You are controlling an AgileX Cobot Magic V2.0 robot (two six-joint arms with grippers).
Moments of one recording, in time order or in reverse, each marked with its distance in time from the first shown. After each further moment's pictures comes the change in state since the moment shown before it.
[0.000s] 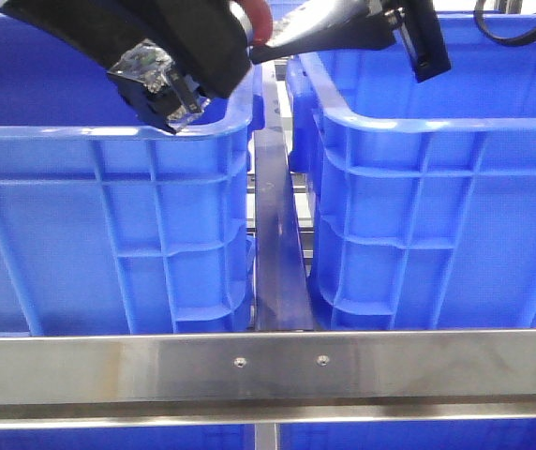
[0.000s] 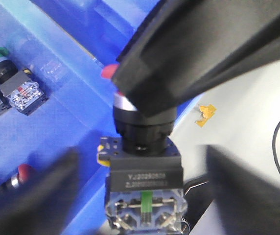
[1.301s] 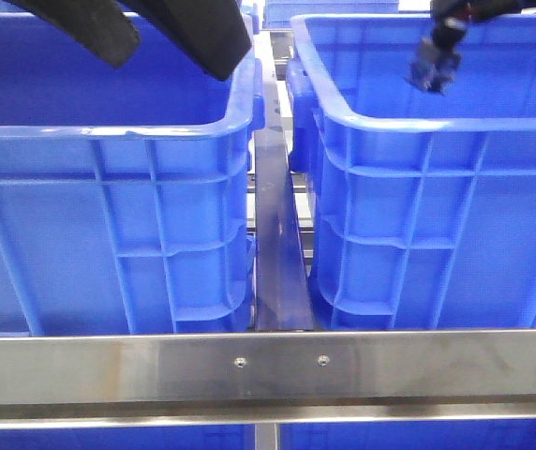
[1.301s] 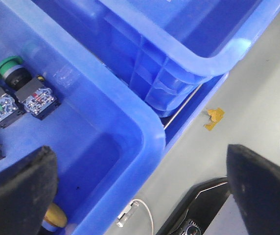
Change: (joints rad) left arm 0.000 -0.027 0.000 0.036 0.002 0.000; right arm -0.282 0.162 -0.153 -0.346 -0.655 -0.314
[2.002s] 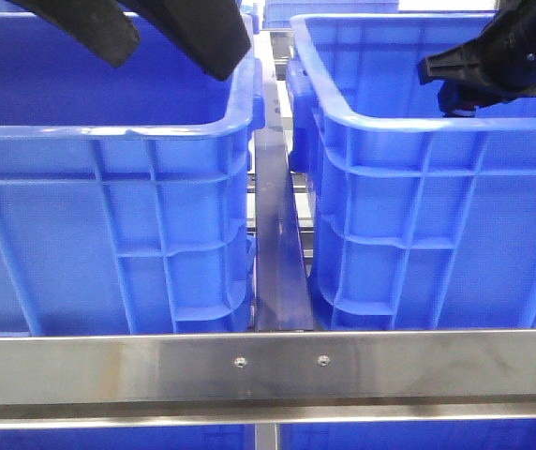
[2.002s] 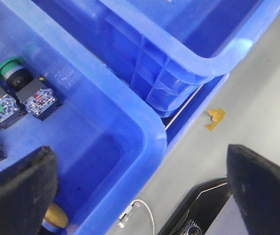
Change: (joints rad) left arm 0.000 0.000 0.000 0.004 0.000 0.000; right arm 0.002 0.220 -0.027 -0.004 -0.192 -0.045
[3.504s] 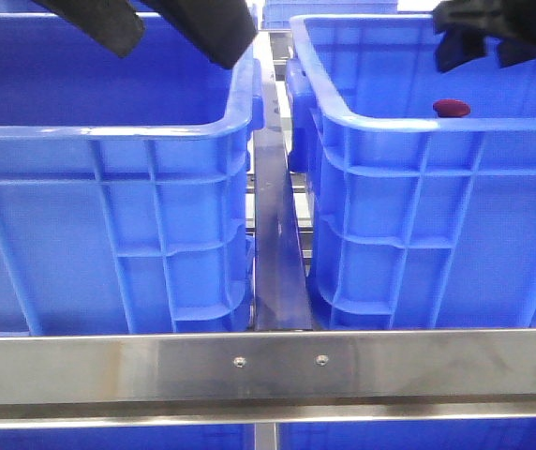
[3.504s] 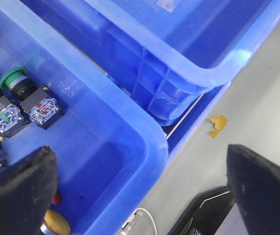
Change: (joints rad) left arm 0.000 0.000 0.000 0.008 -0.029 0.000; right arm 0.004 -0.249 0.140 0.002 0.092 0.000
